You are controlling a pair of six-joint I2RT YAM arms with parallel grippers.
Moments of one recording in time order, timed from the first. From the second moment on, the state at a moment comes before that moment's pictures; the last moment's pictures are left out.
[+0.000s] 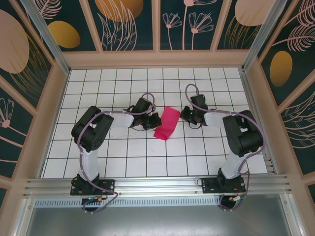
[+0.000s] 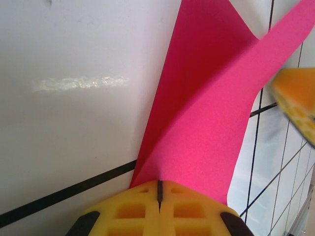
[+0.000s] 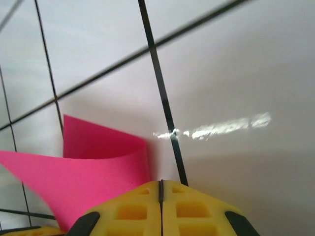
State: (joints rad) left arm -0.60 1.99 1.05 0.01 0.46 -0.84; right arm 0.36 1.73 0.84 0.00 -0.23 0.76
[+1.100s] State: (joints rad) left arm -0.60 1.98 1.01 0.08 0.45 -0.84; right arm 0.31 1.77 0.98 -0.10 -0.21 0.76
